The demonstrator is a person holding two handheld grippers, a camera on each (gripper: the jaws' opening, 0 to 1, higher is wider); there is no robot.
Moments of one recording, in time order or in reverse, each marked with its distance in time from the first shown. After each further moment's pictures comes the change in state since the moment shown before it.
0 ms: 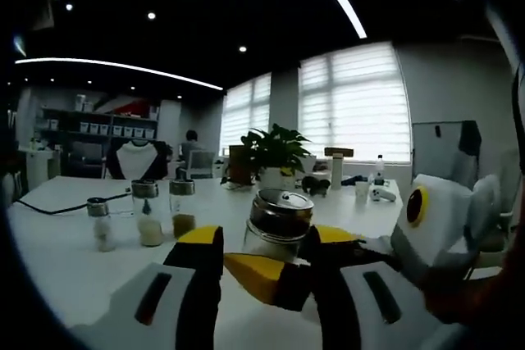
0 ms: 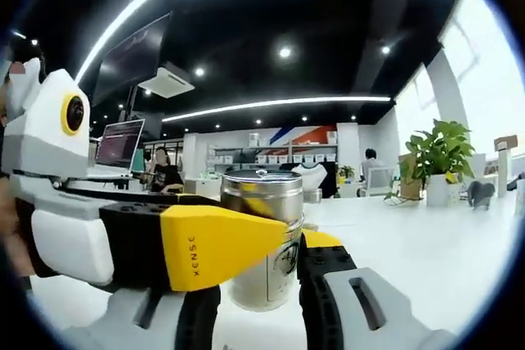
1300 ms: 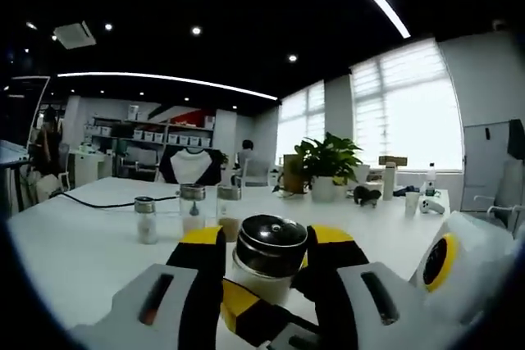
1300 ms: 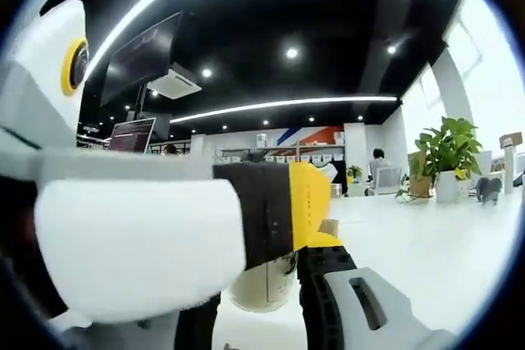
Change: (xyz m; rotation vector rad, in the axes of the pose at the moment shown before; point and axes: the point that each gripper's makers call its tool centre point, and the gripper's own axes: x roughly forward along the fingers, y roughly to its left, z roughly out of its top) left arm -0.003 0.027 0.006 0.004 -0.047 0.308; right arm 0.001 0.035 -0.013 0.018 0.000 0.063
